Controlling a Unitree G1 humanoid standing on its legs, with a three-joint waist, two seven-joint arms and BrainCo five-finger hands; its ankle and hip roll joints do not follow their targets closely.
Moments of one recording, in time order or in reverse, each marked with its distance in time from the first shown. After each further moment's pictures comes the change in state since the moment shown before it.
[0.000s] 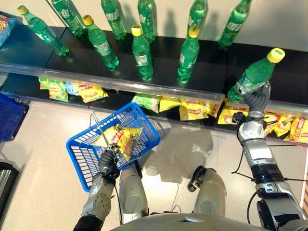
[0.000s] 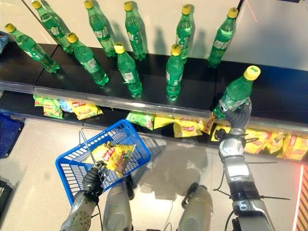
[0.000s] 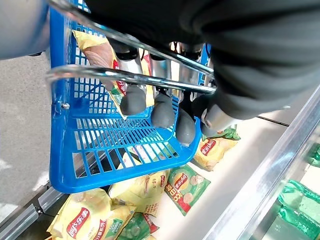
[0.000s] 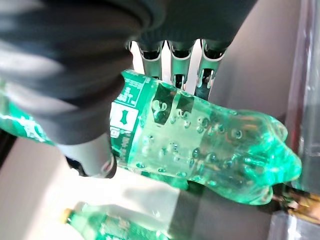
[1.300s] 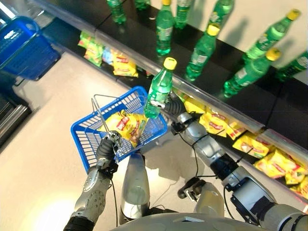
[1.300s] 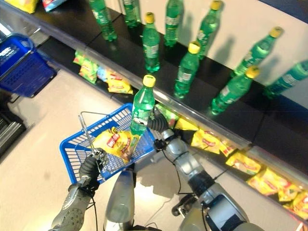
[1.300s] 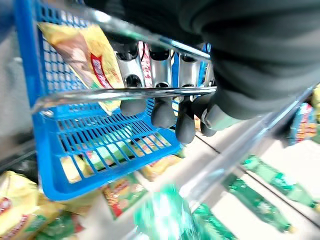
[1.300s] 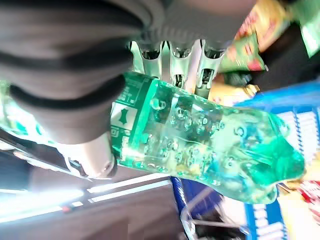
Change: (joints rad) left arm 0.015 0.136 -0.087 -0.354 -0.001 0.017 -0.025; right arm -0.318 0.251 0.589 0.353 0.320 0.004 0.414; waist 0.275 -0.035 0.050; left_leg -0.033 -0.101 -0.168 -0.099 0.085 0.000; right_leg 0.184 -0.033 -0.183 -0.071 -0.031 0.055
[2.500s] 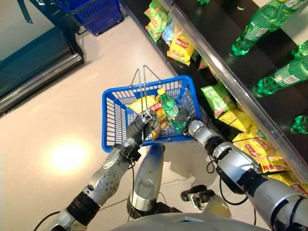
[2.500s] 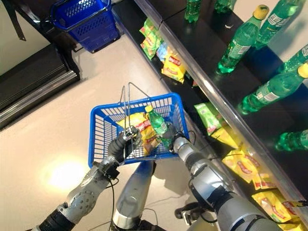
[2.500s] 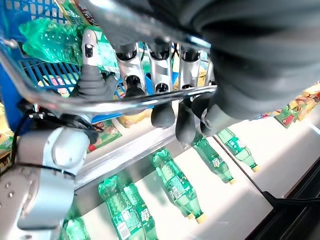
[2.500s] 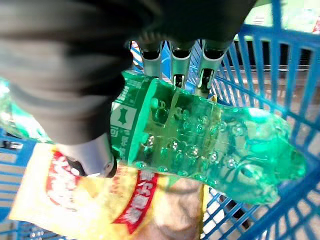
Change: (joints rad) left arm -0.221 0.114 -0.319 -0.210 -0.197 0.036 -0.097; right arm -0.259 0.015 0.023 0.809 -0.368 0.062 -0.023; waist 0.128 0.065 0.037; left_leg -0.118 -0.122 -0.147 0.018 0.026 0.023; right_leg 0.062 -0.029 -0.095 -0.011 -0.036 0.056
